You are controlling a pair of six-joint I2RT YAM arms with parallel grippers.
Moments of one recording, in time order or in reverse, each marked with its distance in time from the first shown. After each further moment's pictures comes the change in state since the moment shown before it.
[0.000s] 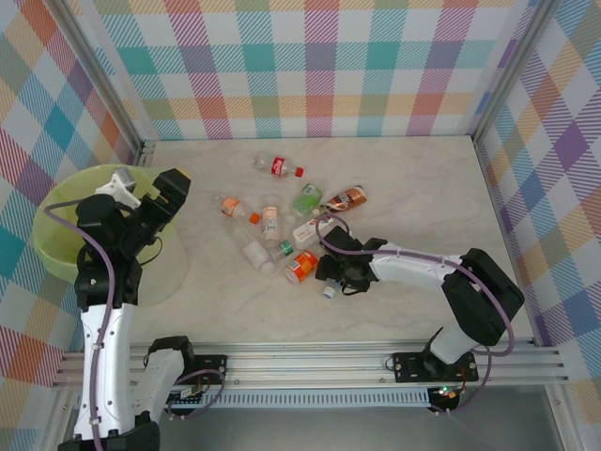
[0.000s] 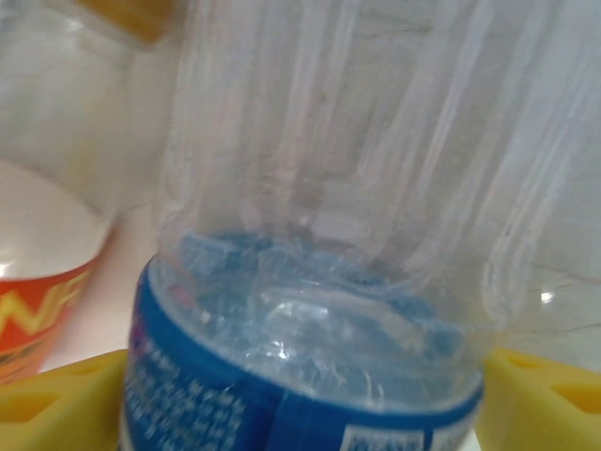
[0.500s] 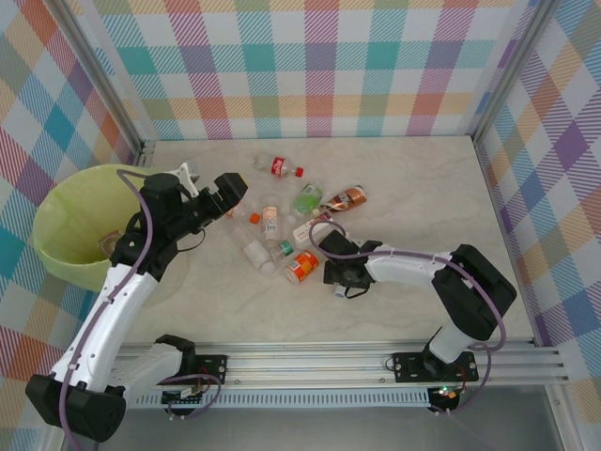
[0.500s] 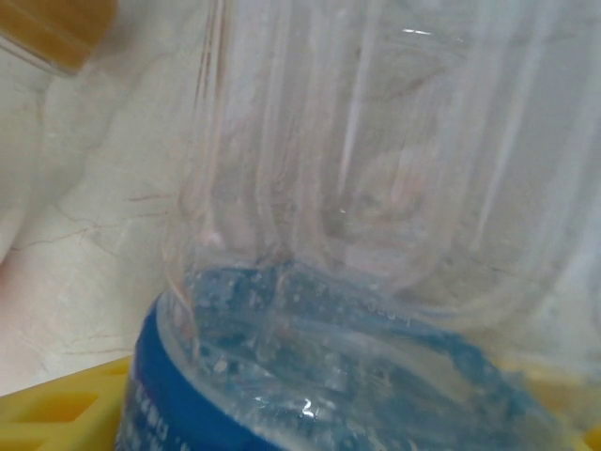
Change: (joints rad) left arm -0.367 0.217 0.026 0.020 -0.156 0.042; right arm 0.003 0.034 -0.024 0.036 0.127 -0.161
